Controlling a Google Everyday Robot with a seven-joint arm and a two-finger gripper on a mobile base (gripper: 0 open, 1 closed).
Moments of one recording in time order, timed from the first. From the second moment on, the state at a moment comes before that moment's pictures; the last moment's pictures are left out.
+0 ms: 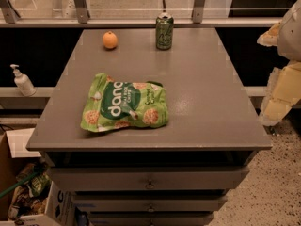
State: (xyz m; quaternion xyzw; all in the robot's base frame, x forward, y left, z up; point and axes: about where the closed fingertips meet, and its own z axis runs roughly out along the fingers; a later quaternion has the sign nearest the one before) arm 0.438 -0.217 0.976 -0.60 0.78 -0.03 0.16
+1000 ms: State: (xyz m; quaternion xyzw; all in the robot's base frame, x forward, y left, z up) arm 0.512 -0.232 0.942 -0.58 0.78 -0.03 0.22
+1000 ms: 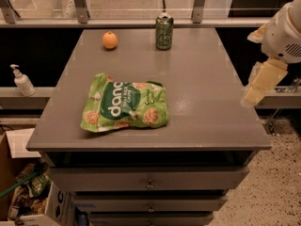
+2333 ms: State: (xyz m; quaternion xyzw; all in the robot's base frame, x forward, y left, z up) arm 0.602 -0.224 0.906 -0.57 0.77 0.02 0.29
